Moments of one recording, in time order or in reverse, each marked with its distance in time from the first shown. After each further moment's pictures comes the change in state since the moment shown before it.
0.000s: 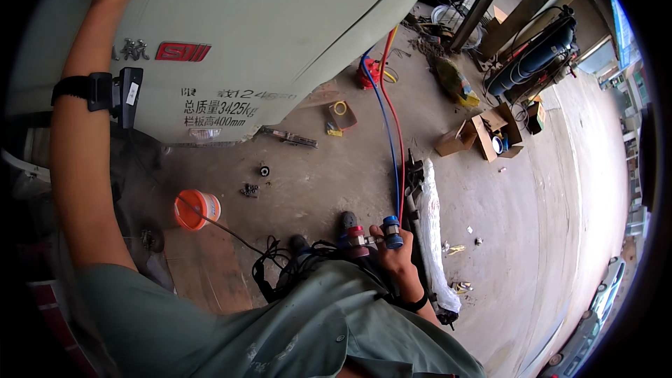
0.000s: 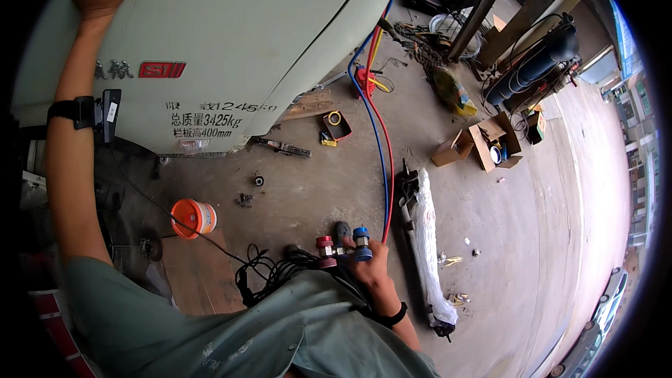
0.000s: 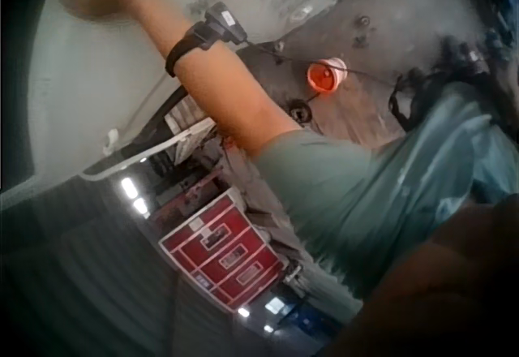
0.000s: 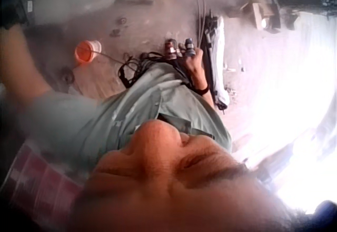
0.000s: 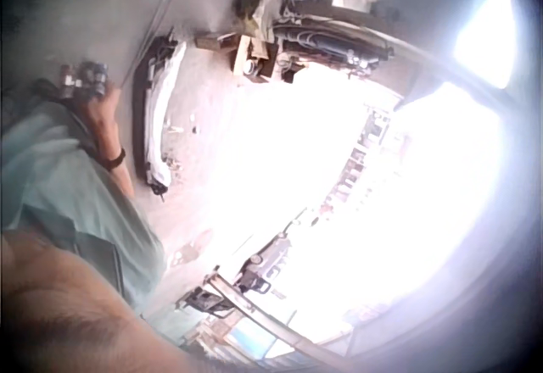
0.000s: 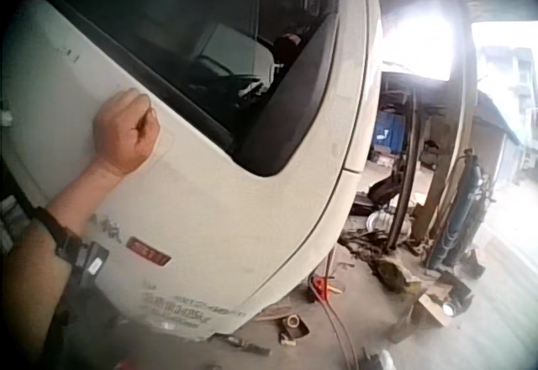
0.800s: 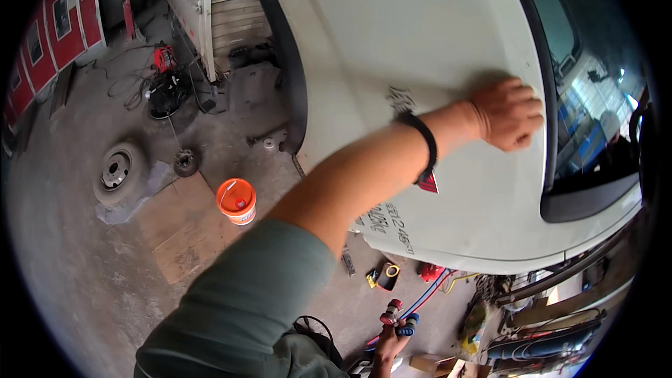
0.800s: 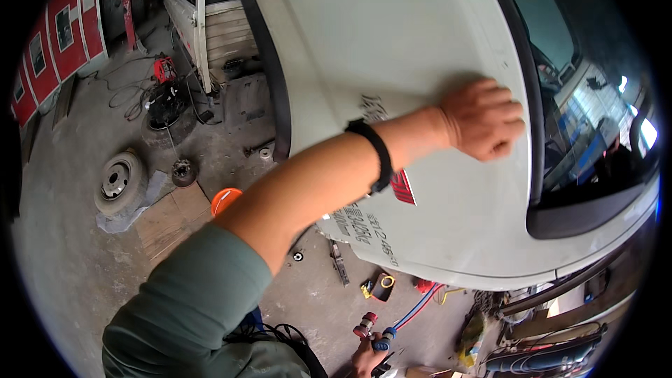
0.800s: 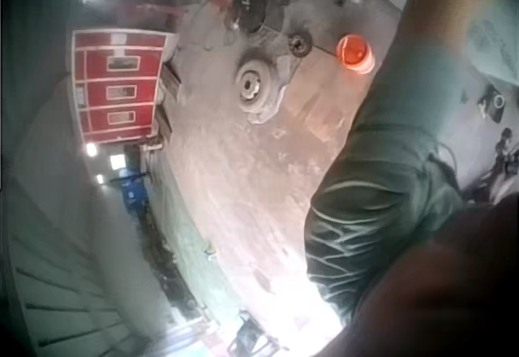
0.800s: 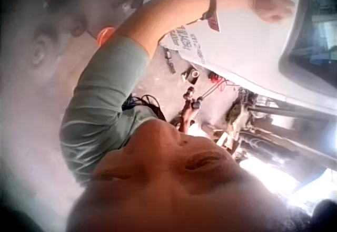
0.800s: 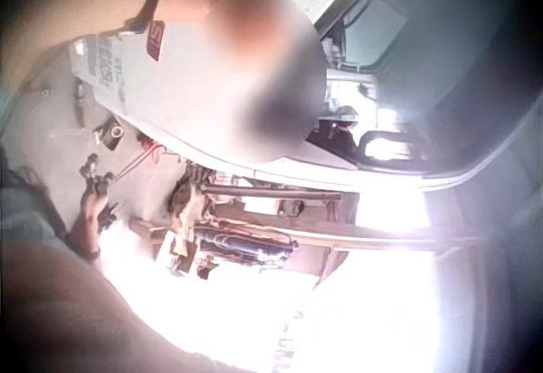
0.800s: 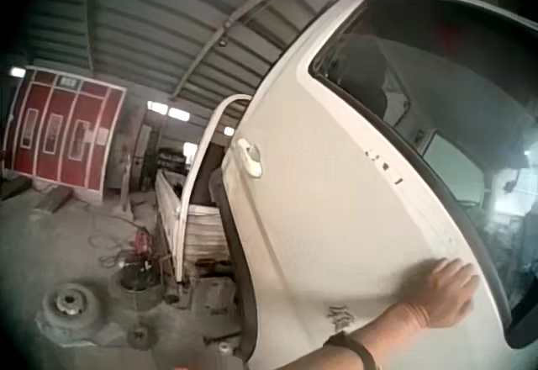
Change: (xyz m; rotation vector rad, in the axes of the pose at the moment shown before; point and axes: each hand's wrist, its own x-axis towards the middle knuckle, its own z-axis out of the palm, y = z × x) left_hand -0.027 -0.022 0.002 -0.129 0.105 -0.062; right_hand 0.113 -0.058 0.073 0.145 -0.228 -0.176
